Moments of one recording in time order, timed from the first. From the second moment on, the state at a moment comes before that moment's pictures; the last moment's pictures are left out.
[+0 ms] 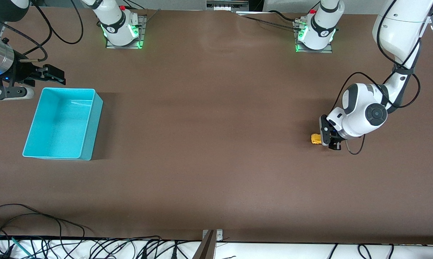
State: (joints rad) left arm 0.09 0.49 -0.09 -2.08 0.06 2.50 1.49; right arm 0.09 0.03 -0.05 -1.63 -0.03 1.49 -0.04
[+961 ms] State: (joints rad) left arm 0.37 0.54 -0.09 -1.98 0.06 2.49 1.83; right arm 0.09 0.03 -0.05 -1.63 -0.03 1.49 -0.04
